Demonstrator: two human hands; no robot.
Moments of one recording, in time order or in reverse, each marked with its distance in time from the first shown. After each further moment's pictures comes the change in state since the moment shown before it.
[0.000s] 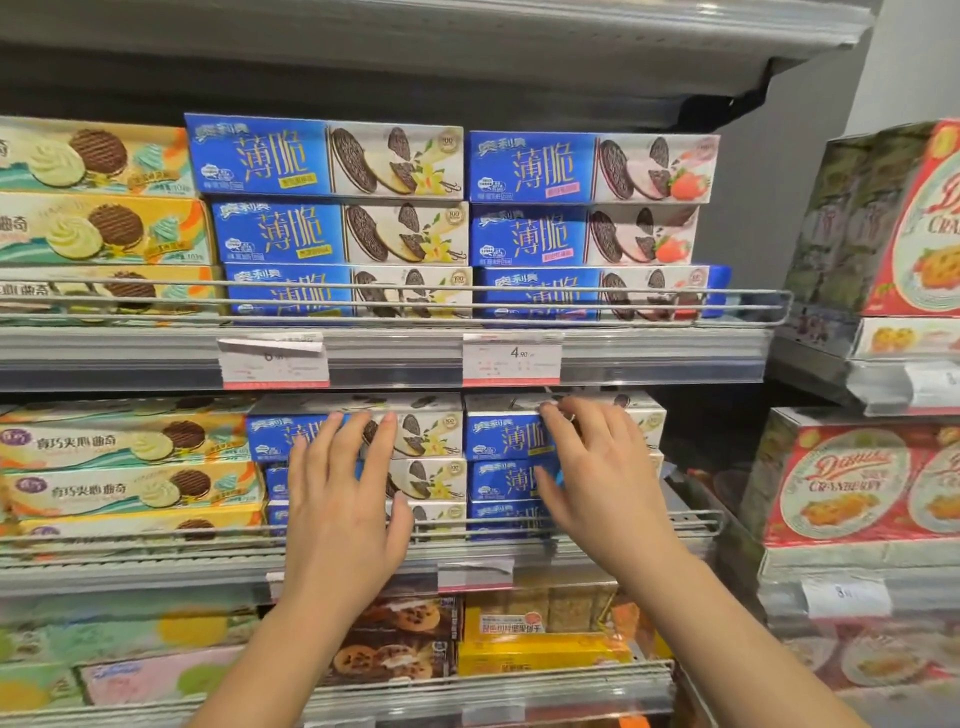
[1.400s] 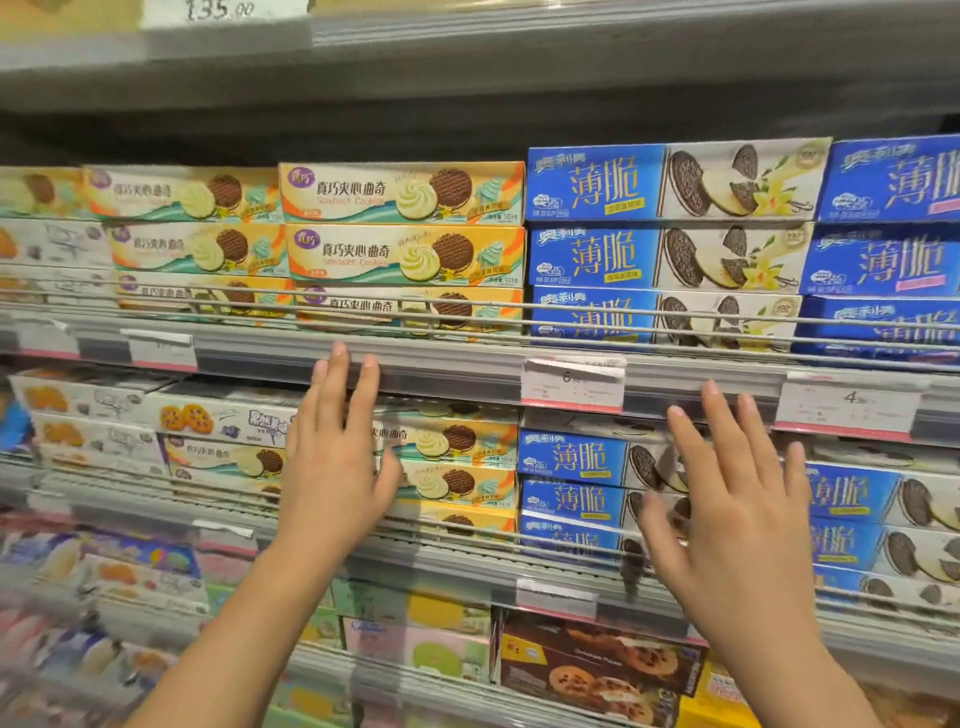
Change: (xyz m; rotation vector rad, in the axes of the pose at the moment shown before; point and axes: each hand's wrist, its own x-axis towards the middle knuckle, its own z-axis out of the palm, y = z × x) left_hand 0.000 -0.232 -0.093 0.126 0.040 -0.192; right_hand 0.033 -0.163 0.013 0.240 0.204 0.074
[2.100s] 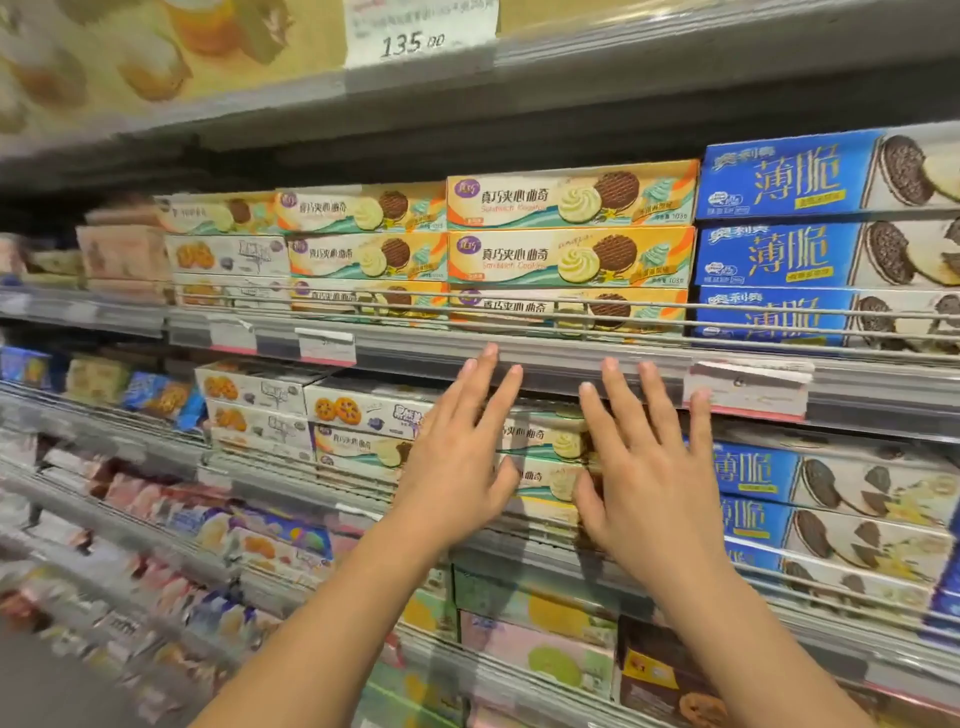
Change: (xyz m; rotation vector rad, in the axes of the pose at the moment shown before) left_hand -0.001 -0.034 -0.033 -0.032 -0.160 0.196; right_hand 0.035 -0.149 0.068 -0.109 -0.119 -0.288
